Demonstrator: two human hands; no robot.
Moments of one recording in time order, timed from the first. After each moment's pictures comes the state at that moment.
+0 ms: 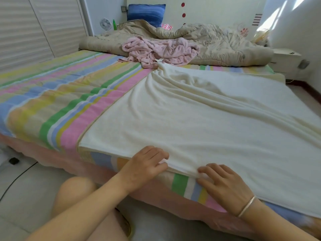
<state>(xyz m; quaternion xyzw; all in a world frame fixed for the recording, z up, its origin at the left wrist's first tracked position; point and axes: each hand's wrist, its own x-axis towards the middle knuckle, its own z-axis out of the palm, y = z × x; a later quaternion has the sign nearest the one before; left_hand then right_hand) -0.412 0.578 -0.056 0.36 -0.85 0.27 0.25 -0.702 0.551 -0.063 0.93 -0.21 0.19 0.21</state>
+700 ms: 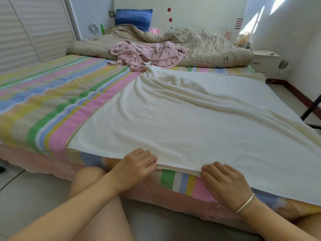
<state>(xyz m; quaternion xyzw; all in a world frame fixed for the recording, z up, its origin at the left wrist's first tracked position) -0.420 0.585 -0.054 0.34 -0.89 0.26 0.17 -0.736 0.572 -0.060 0.91 -0.27 0.23 0.24</state>
